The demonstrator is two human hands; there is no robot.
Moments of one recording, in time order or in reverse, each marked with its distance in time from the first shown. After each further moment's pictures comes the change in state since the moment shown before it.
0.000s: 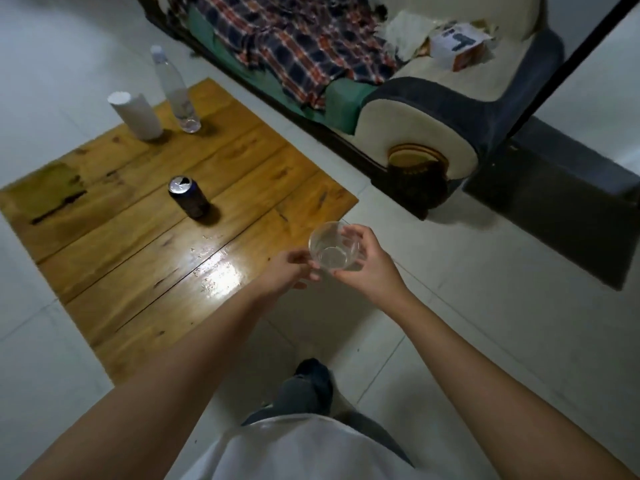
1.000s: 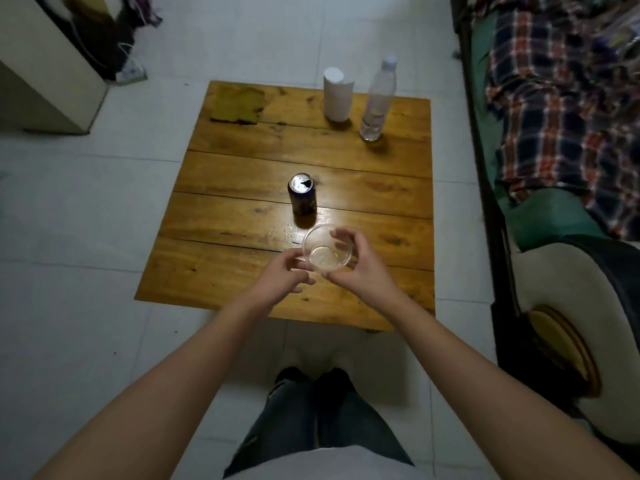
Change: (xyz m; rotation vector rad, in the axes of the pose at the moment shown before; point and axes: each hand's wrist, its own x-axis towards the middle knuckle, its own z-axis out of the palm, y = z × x) left_hand 0.079 0.027 -0.063 -0.543 0.789 -0.194; right_hand 0.242 -0.077 0.051 -0.247 -0.872 -0.302
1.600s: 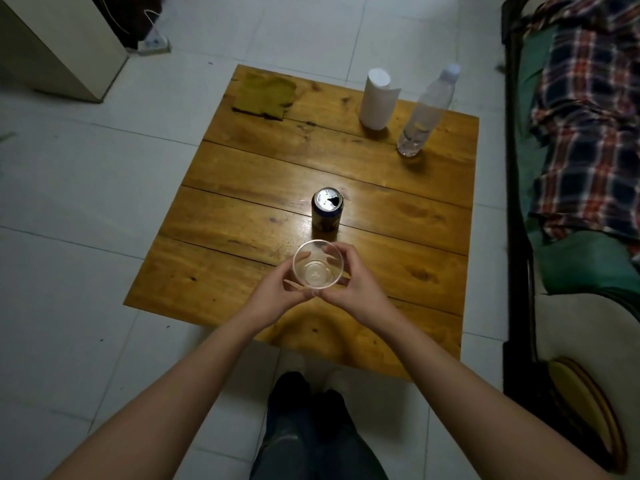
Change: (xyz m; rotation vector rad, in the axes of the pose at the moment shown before) left_hand 0.067 -0.039 -0.038 -0.014 0.092 0.157; right_hand 0.081 0.015 0.035 -0.048 -0.172 0.059
